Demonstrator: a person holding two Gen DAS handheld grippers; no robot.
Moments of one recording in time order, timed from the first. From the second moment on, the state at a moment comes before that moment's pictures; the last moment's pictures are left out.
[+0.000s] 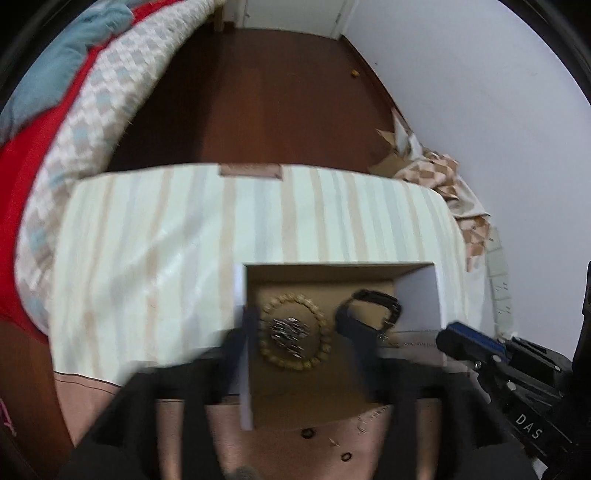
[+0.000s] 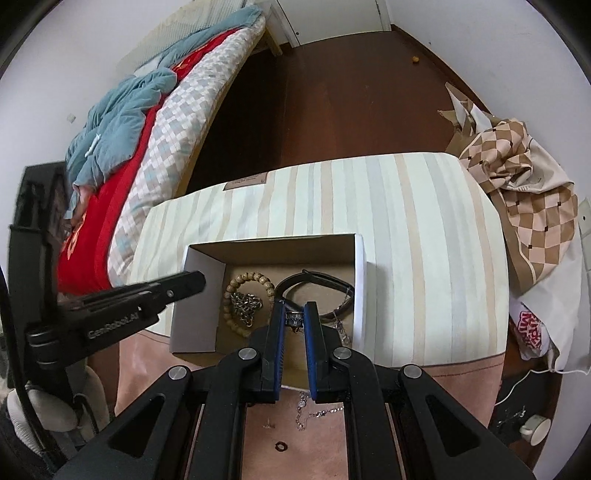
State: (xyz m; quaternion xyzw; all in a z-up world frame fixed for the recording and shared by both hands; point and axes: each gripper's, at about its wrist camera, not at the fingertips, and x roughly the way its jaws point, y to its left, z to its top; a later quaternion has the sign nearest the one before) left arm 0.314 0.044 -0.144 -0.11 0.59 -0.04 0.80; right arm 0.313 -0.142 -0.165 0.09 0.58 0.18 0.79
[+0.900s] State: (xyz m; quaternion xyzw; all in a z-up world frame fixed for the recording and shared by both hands) left arm 0.238 0.059 -0.146 -0.03 0.53 0.07 0.84; right arm 0.273 -0.137 -0.181 -0.04 0.56 0.05 0.82
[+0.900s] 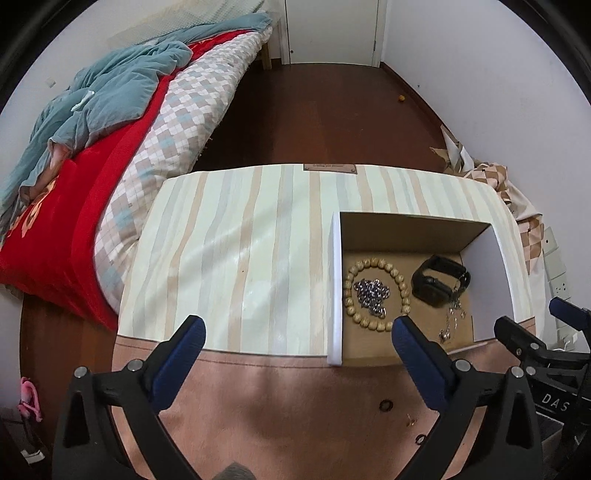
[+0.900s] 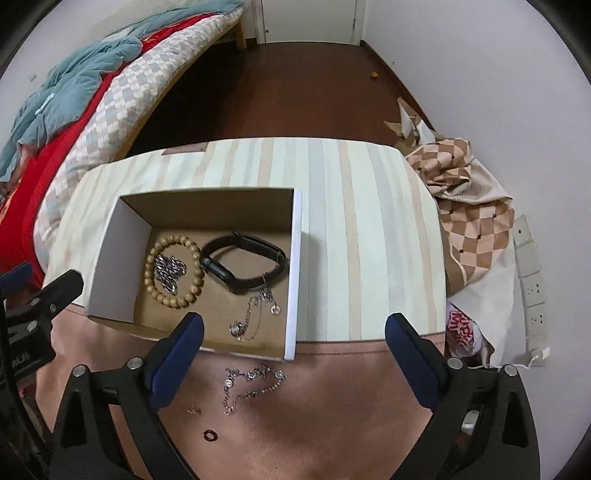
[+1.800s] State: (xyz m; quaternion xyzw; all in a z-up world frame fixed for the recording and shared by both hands) left arm 0.155 0.047 -0.056 -0.03 0.44 0.08 0.89; right arm 0.188 -0.148 -0.083 -0.03 0.47 0.04 0.88
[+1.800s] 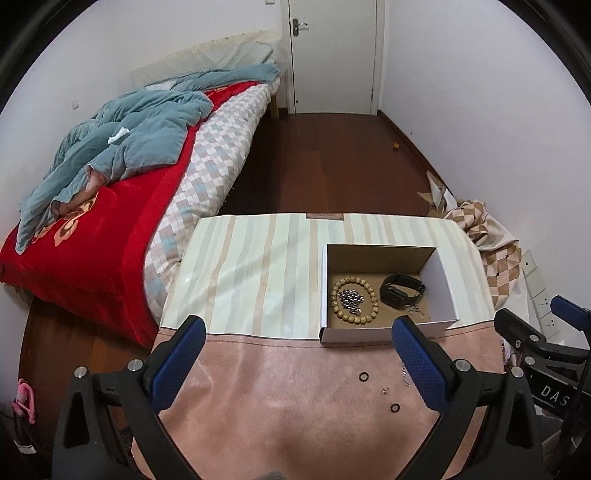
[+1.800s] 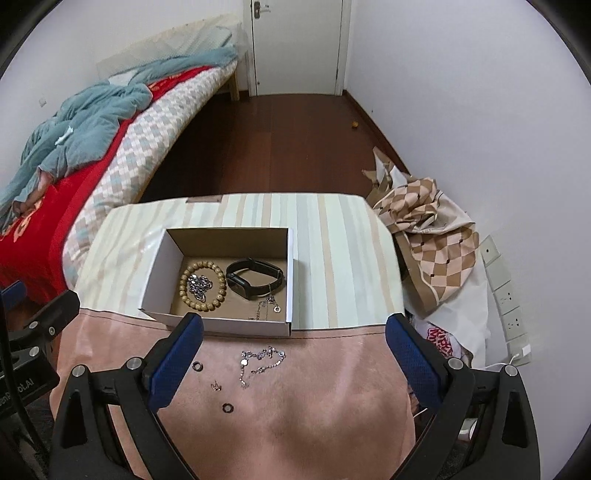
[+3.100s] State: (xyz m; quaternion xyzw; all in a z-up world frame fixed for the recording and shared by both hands) left arm 0.174 0.058 -0.223 -0.01 0.56 0.13 0.82; right arm 0.208 -0.139 -0.264 -0.03 0.51 0.08 0.86
